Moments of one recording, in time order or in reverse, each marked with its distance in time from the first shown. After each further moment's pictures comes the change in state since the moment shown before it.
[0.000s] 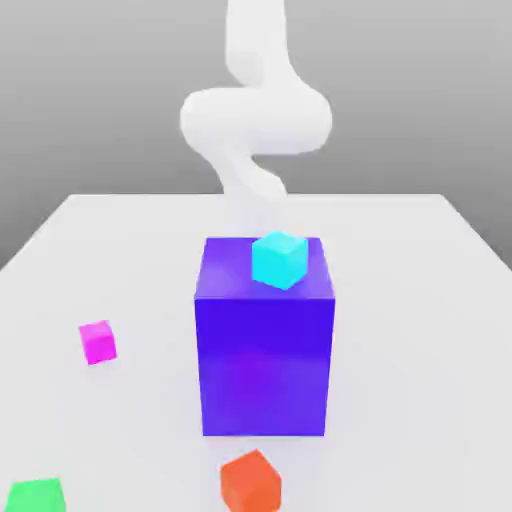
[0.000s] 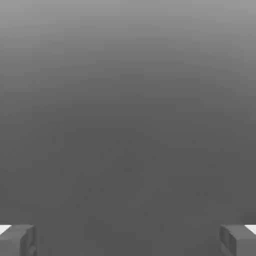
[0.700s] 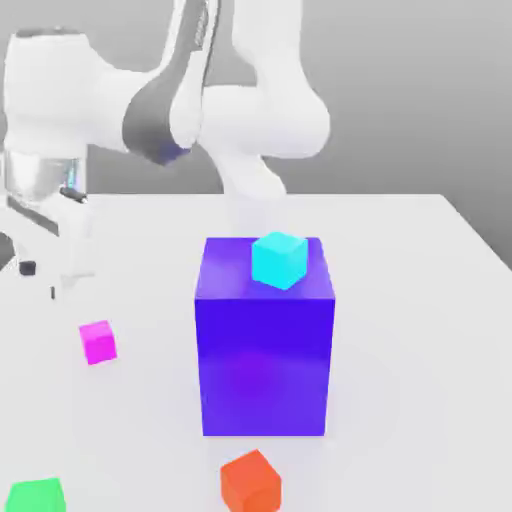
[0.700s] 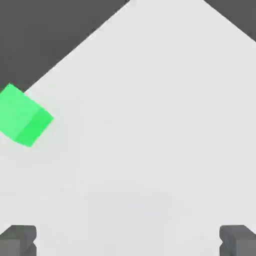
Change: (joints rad) arm -0.451 0.548 -0.260 -0.469 -0.135 0.434 0.216
